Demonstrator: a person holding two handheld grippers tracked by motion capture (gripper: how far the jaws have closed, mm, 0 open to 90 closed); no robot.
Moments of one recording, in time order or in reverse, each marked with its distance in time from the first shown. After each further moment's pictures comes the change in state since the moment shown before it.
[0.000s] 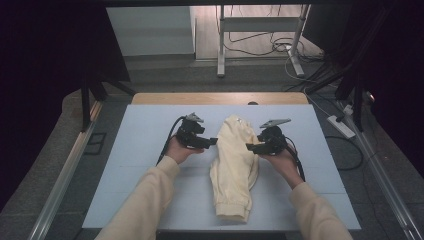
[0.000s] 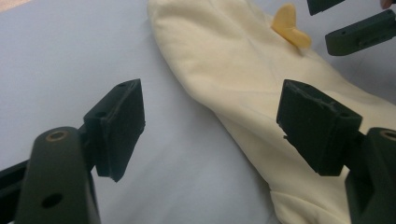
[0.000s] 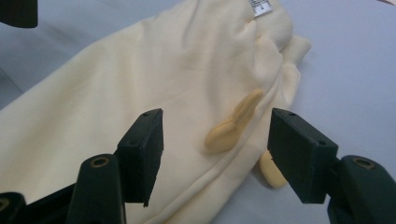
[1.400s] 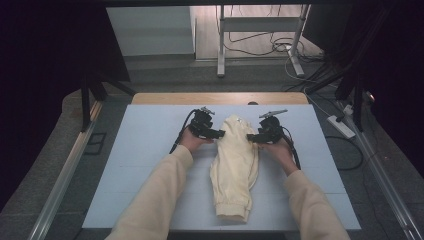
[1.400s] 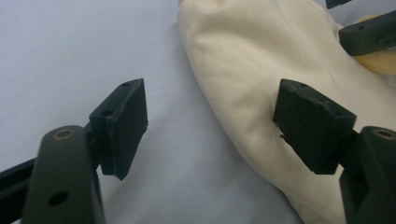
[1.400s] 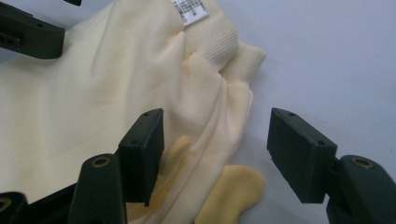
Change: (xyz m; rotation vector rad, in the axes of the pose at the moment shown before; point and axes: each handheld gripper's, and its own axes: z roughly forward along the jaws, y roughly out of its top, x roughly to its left) left arm 0.028 0.025 0.061 0.067 0.014 -0.033; right arm -0.040 0.013 0.041 0.033 -0.031 0.071
